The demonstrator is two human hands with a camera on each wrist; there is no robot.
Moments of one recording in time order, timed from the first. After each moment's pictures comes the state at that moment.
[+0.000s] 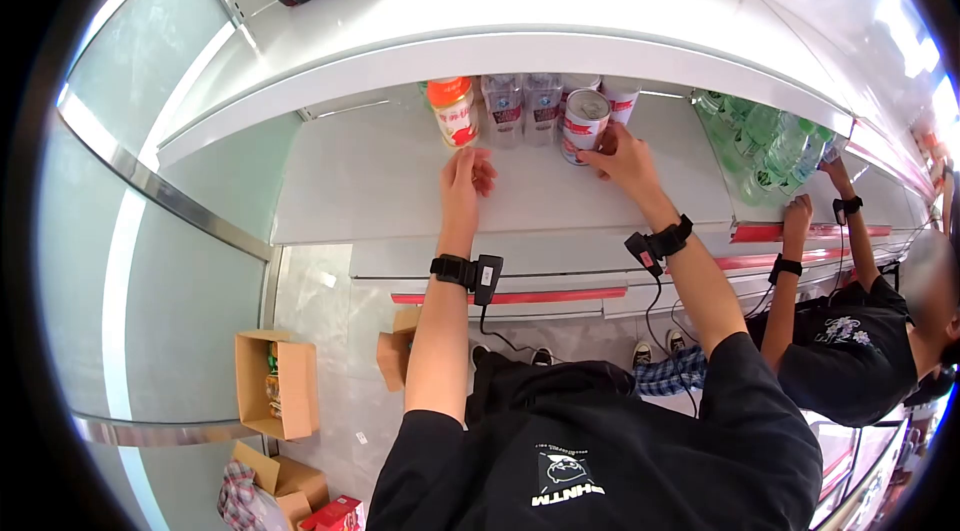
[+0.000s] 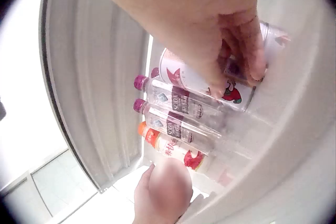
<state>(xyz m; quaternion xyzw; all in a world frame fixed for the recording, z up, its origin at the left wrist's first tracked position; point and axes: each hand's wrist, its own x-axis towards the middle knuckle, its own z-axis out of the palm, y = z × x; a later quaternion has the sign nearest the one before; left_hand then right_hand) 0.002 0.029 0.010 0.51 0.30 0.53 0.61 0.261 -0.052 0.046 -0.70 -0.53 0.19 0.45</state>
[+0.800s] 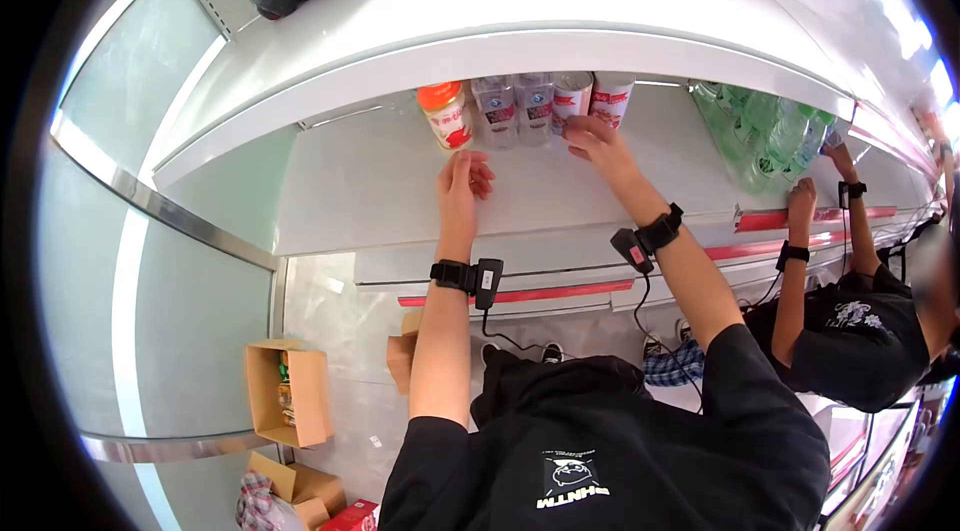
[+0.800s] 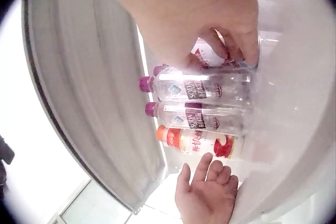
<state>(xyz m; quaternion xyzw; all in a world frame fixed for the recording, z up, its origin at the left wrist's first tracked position) 0.001 0.027 0.011 0.53 0.30 0.51 0.61 0.248 -0.027 0.020 -0.53 -0.42 0.39 0.62</state>
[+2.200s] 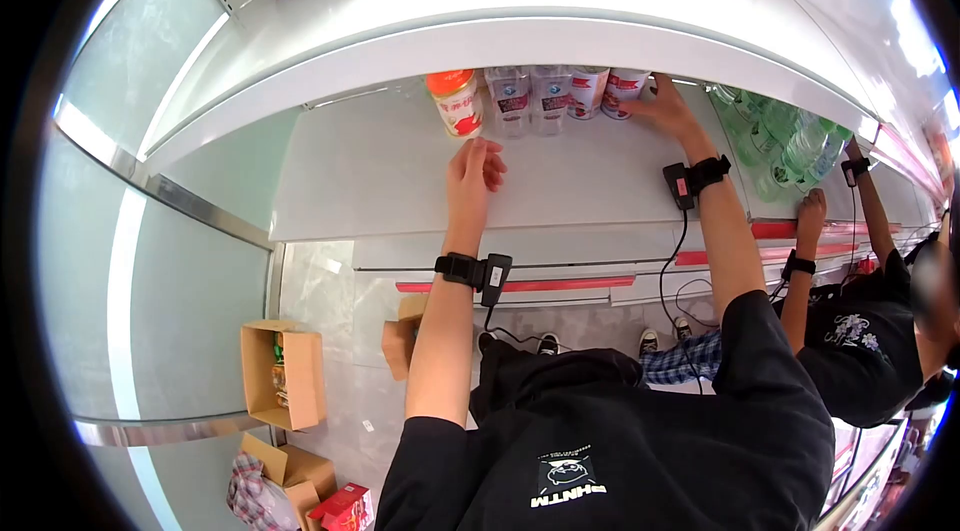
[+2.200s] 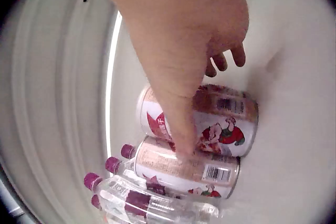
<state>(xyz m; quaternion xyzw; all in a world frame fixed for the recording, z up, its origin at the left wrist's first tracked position) 0.005 0.026 0.014 0.54 0.33 0.50 0.59 0.361 0.006 0.044 -0.68 -0.61 0.08 0.40</state>
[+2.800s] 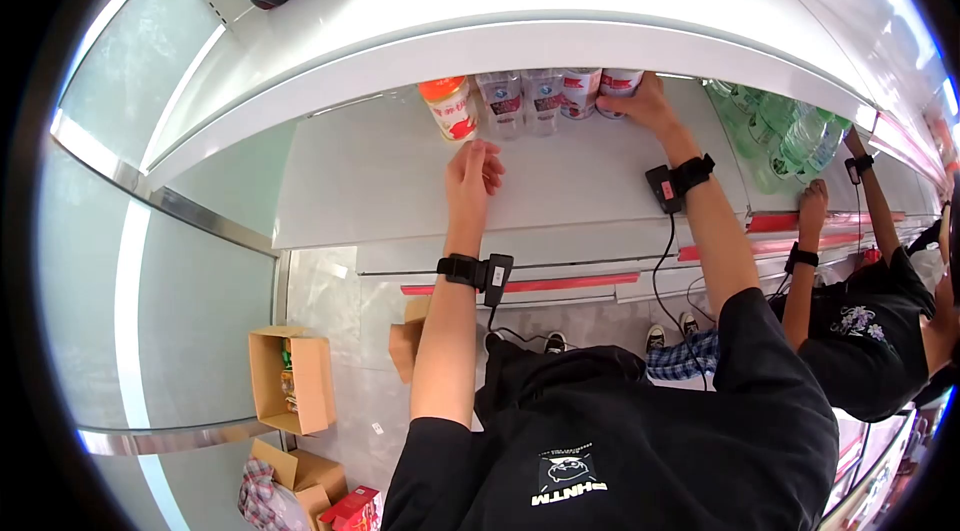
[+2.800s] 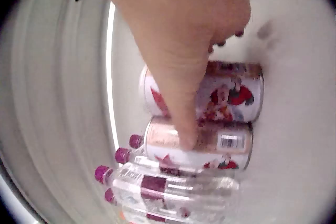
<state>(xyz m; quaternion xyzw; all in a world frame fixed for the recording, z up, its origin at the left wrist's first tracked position) 0.008 0.024 0.017 0.57 0.35 0.49 0.56 0.337 0.007 0.060 -0.65 -0.56 0.23 0.46</state>
